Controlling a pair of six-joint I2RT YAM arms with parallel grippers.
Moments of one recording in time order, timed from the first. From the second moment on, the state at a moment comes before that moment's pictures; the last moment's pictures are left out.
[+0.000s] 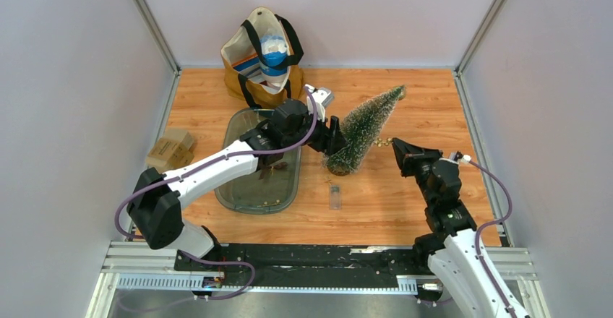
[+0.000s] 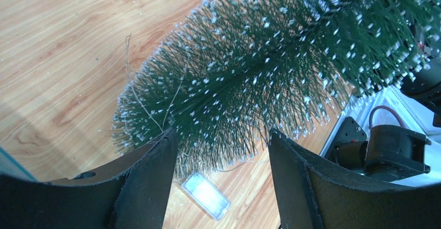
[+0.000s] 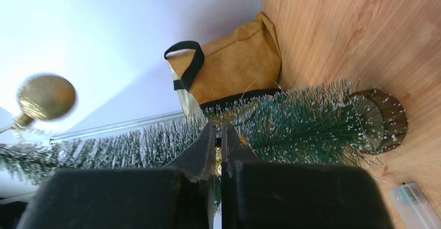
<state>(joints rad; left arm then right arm) -0.82 1.47 1.15 -0.04 0.22 -0.38 0.22 0.51 0.36 -0.02 0.08 1.66</state>
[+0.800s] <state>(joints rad) -0.82 1.49 1.15 -0.04 0.27 -0.38 0.44 0.56 0.38 -0.04 0.28 1.62</state>
